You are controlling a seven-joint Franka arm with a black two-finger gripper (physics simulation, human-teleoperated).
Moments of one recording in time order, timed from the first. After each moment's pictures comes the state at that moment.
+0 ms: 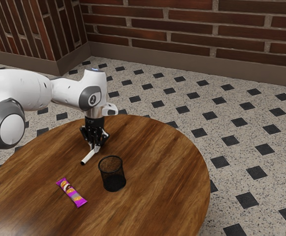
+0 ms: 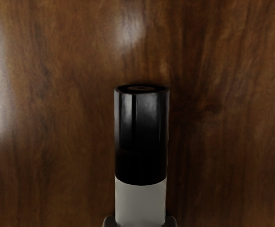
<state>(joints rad) 0.12 0.71 -0.02 -1.47 0.11 1.93 0.03</state>
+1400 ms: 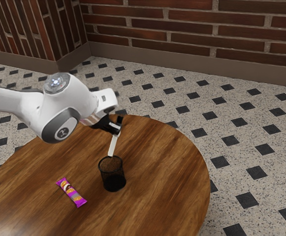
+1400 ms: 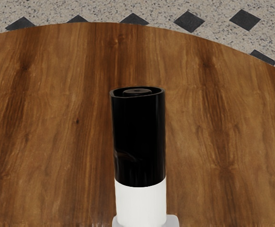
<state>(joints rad) -0.05 -0.08 -0.08 -2.40 0.20 2.85 -0.26</state>
